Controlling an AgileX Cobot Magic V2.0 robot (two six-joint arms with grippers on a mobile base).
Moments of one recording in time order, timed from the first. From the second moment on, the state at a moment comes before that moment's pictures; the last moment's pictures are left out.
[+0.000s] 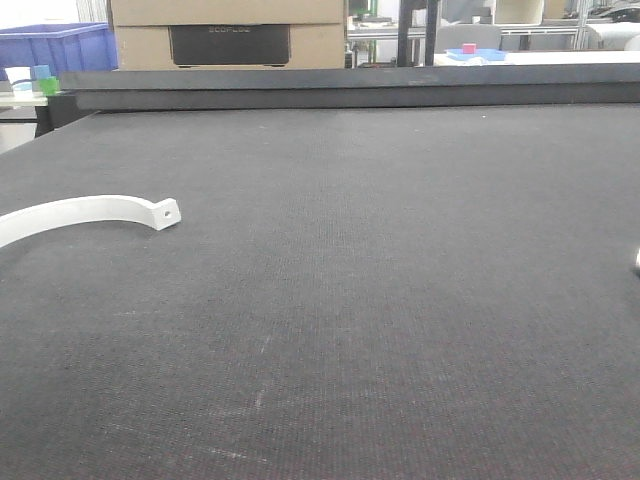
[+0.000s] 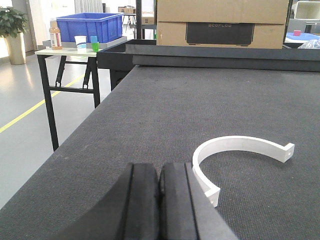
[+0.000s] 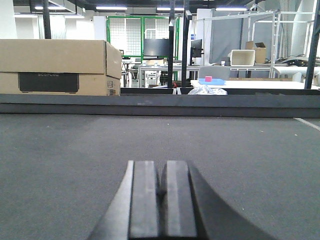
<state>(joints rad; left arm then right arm) 0.12 0.00 0.00 0.00 0.10 0.02 -0.22 0.00 0.00 0.15 -0.06 -0.10</state>
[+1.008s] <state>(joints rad) 0.12 0.00 0.00 0.08 0.10 0.03 -0.22 0.00 -0.12 0.15 -0.10 -0.10</state>
